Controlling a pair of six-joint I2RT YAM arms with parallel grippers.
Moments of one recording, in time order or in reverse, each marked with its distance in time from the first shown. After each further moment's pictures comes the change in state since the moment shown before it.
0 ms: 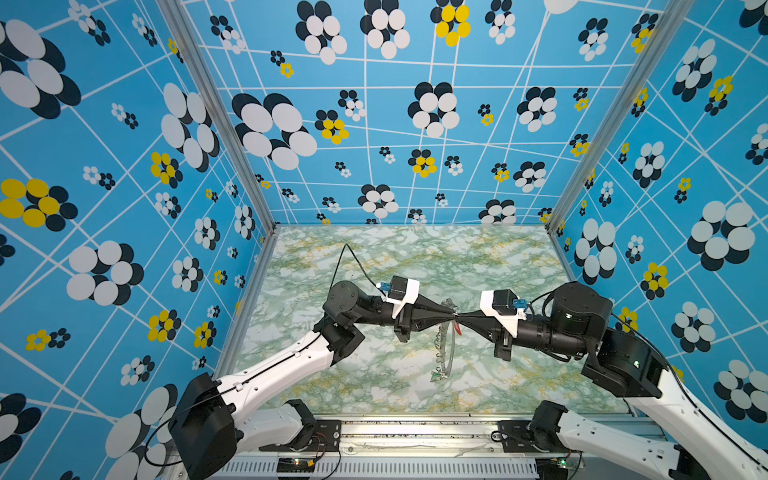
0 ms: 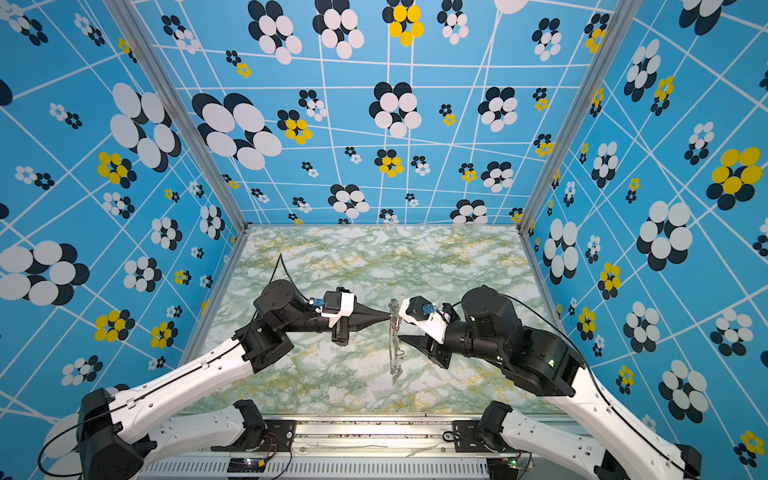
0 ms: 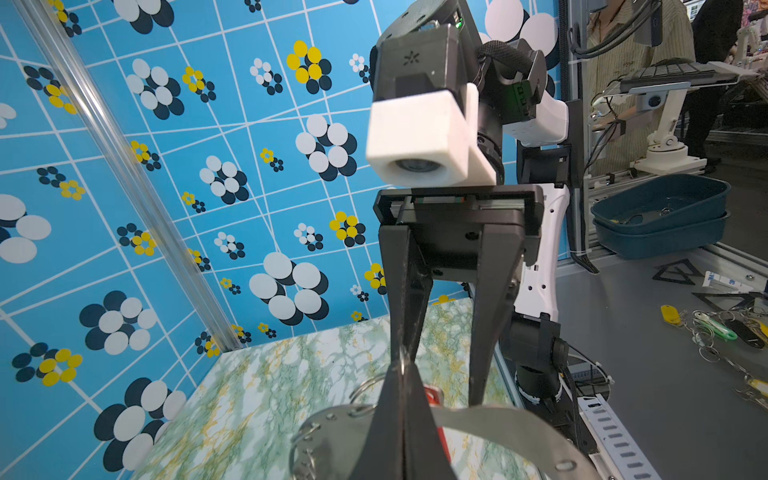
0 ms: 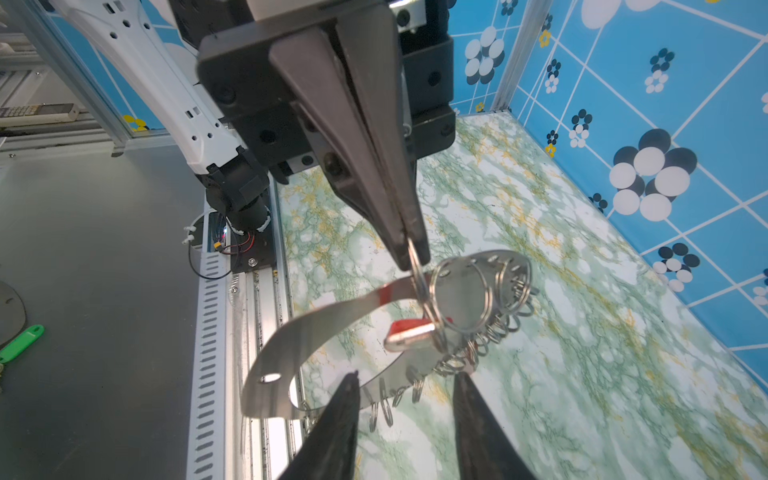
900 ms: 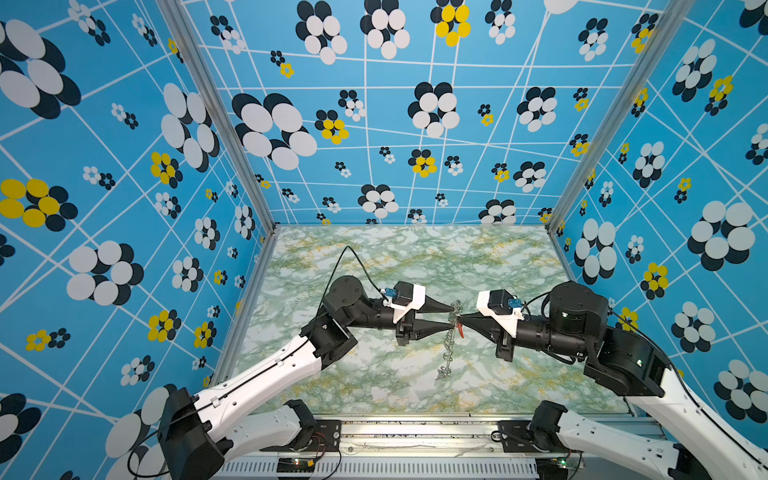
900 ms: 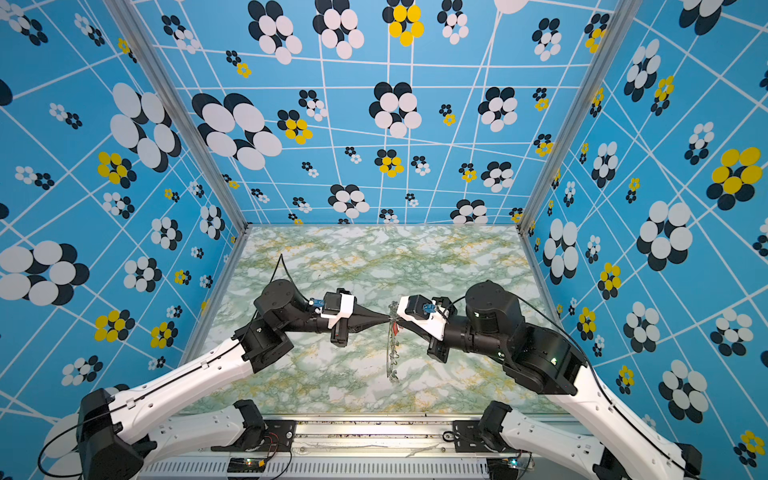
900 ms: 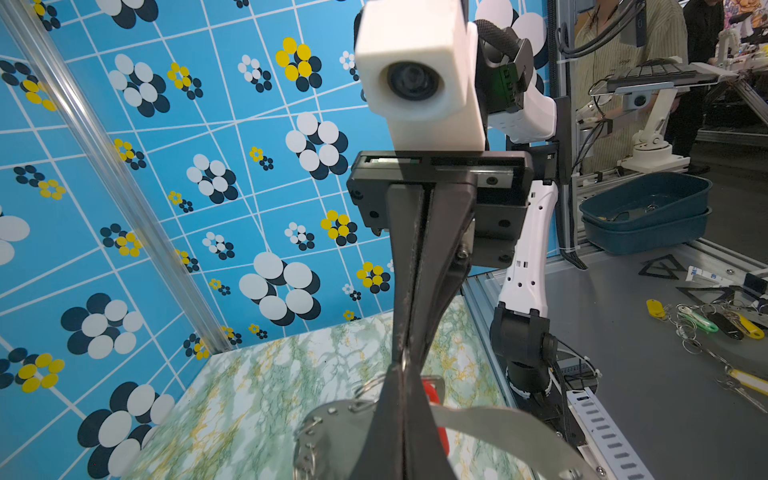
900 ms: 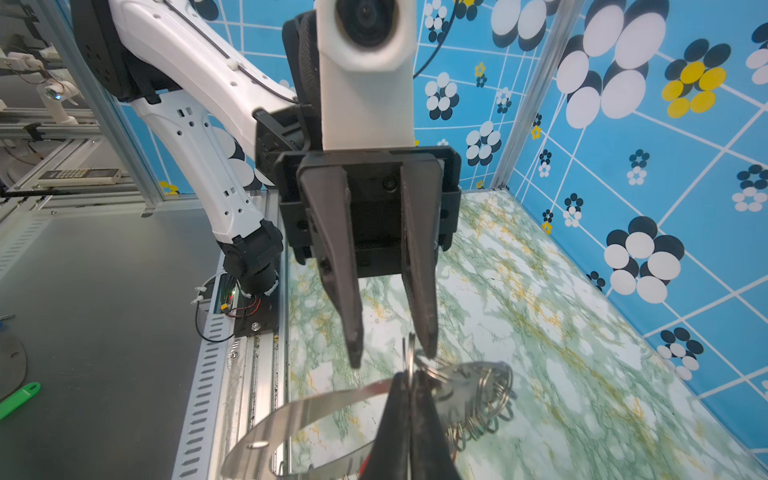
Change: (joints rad) left arm 0.003 -0.001 0.000 -0.014 0.029 0.000; right arm 0.000 0.019 0.027 0.068 -0.038 -0.069
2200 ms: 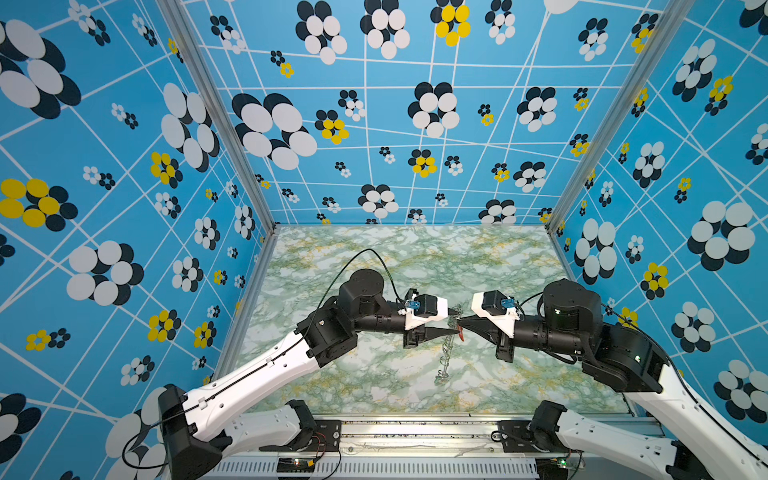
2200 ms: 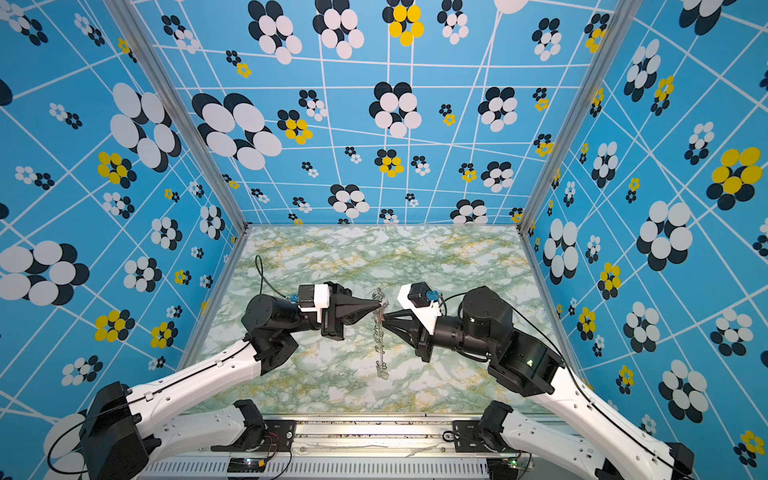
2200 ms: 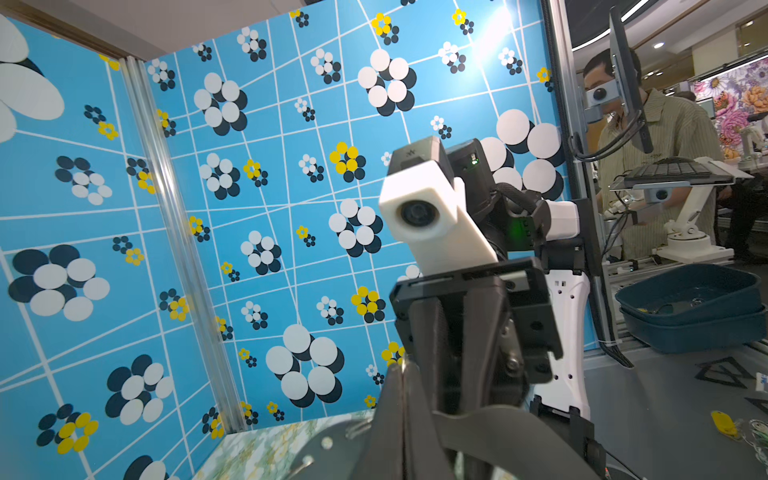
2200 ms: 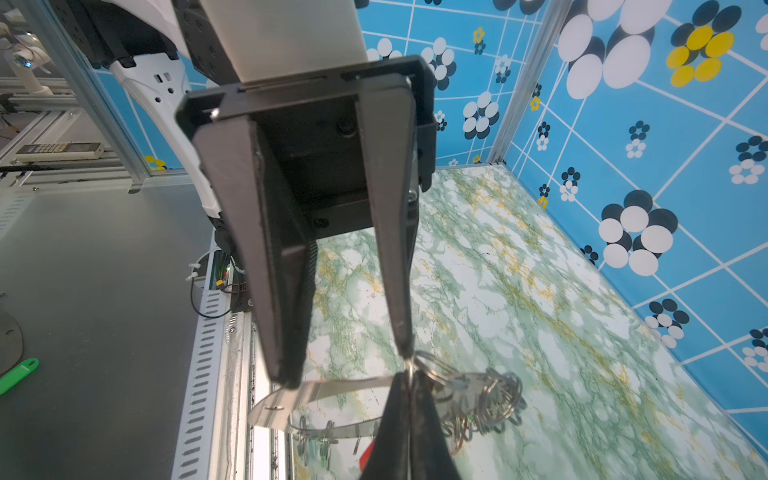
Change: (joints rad) left arm 0.039 0.039 -0.127 0.547 -0.068 -0.263; right arm -0.002 -0.029 -0.210 0.348 -0.158 0.317
